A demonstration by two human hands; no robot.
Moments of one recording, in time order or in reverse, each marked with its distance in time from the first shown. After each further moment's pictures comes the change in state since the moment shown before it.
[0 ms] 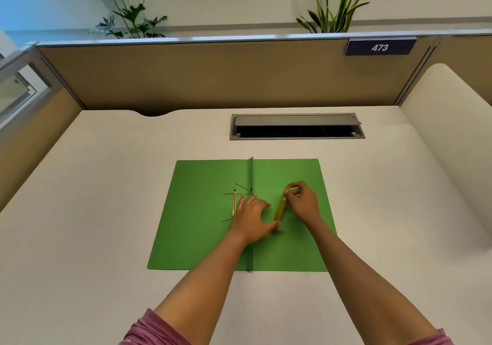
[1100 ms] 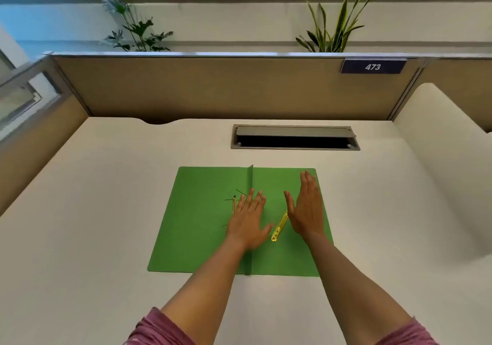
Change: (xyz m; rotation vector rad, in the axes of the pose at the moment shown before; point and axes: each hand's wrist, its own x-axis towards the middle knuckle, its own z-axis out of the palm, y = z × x) left_hand -0.013 0.006 -0.009 0.284 0.027 0.054; right_hand -0.026 -0.011 -0.015 -0.565 0.158 -0.403
